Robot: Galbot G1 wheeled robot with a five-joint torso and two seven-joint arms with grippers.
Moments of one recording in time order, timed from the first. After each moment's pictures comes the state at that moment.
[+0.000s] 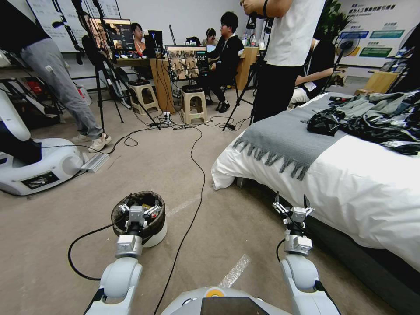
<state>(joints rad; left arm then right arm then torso) 1.58 -1.36 -0.64 -2.10 0.01 -0.04 -0.12 -1.52 1.43 0.62 1.97 -0.03 0.25 0.26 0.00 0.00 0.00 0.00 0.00</state>
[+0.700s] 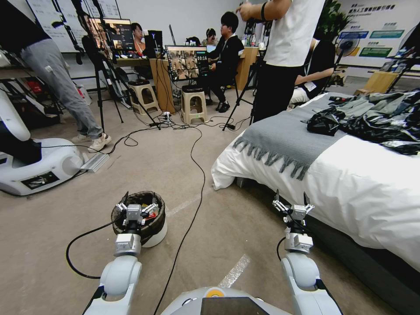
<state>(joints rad) 1.57 -1.35 -0.64 -2.10 0.00 -0.03 -0.13 -1.52 1.43 0.62 1.98 -0.03 0.24 0.25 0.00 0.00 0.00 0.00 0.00</state>
